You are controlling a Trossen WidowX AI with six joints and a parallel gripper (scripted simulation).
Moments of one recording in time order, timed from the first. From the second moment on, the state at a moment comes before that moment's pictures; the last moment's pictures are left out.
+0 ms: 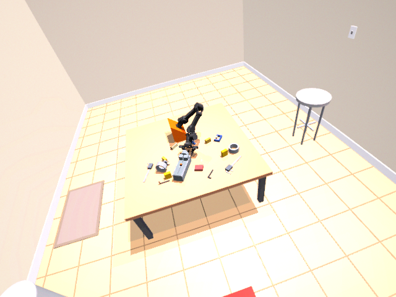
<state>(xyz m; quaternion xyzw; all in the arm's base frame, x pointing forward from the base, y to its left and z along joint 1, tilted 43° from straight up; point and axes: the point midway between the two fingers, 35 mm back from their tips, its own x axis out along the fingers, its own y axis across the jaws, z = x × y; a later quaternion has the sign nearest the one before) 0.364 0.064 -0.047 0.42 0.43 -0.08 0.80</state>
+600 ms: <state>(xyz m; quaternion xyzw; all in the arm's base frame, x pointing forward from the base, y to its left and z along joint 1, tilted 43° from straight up) 0.365 0.032 -0.014 0.42 0.43 -0.09 0.80</state>
